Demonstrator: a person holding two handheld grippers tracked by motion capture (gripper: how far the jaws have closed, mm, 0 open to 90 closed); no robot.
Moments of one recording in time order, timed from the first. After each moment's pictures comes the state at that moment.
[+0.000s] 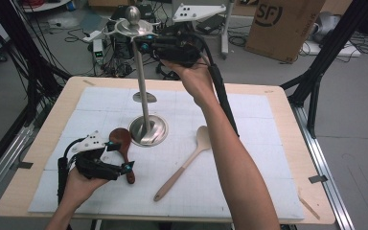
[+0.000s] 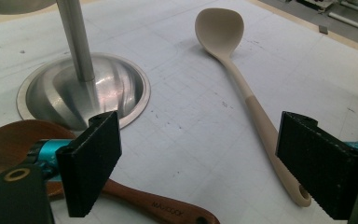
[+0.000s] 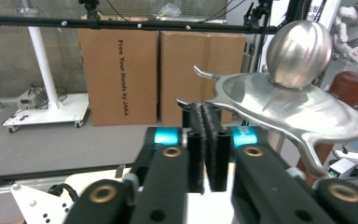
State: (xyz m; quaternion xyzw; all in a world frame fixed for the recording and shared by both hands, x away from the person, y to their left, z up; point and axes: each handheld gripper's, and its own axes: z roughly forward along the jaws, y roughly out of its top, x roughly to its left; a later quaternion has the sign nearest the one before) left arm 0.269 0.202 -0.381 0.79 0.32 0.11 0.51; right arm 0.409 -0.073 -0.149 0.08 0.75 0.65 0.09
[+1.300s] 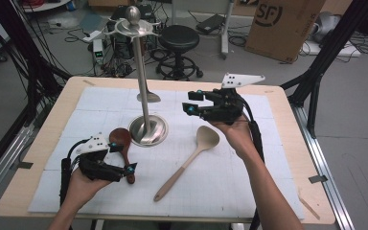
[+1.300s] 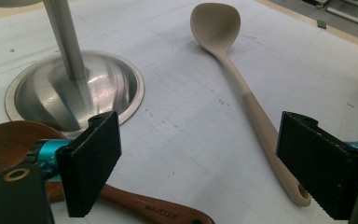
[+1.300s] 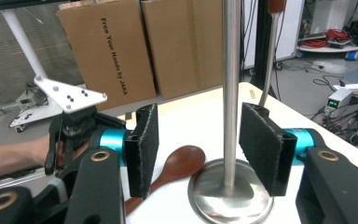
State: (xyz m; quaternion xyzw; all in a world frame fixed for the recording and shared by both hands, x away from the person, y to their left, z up) left arm 0.268 0.197 -0.386 0.80 0.32 0.11 0.51; right arm 0.364 -0.177 -0.268 0.18 0.76 0.62 0.05
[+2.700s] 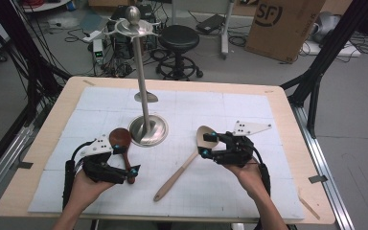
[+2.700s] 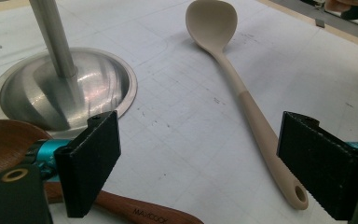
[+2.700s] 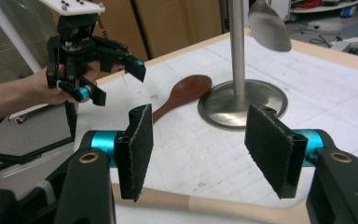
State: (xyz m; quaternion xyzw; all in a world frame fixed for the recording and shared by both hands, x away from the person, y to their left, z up) left arm 0.266 0.187 -0.391 0.80 0.32 0.10 0.51; right arm 0.309 -0.219 -0.367 0.23 0.77 0.59 0.03
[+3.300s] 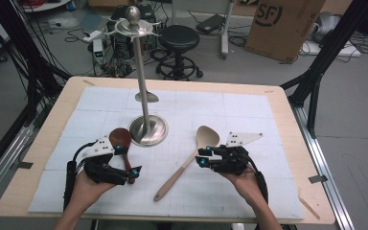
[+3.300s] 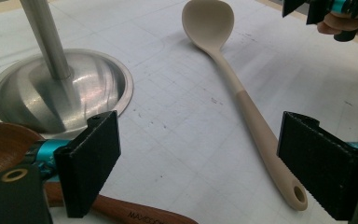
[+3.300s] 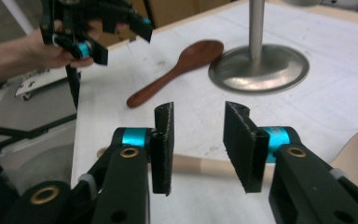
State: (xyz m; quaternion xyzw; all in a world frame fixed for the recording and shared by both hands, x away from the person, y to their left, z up) left arm 0.264 0.184 -0.393 0.80 0.31 0.11 0.51; right arm 0.299 -0.213 -0.395 0.22 0.80 0.56 0.01
